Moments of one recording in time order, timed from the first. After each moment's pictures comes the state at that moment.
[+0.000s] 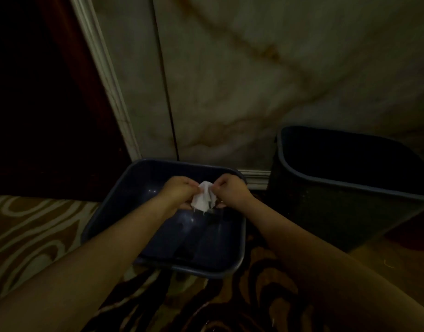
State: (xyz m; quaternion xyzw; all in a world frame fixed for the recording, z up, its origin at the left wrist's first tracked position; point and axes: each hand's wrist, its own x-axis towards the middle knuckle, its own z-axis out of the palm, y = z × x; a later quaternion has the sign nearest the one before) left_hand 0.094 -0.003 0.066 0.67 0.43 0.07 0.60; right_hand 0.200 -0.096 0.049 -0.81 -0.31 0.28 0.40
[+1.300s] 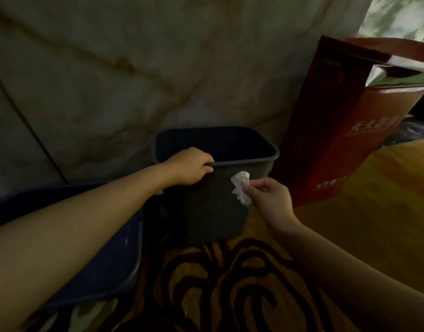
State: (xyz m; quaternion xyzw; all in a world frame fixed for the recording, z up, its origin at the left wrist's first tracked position) left_hand 0.258 -0.183 0.149 0.99 -0.02 -0.04 0.15; right_hand 0.257 -0.379 0.105 -0.80 -0.05 0.07 0.60
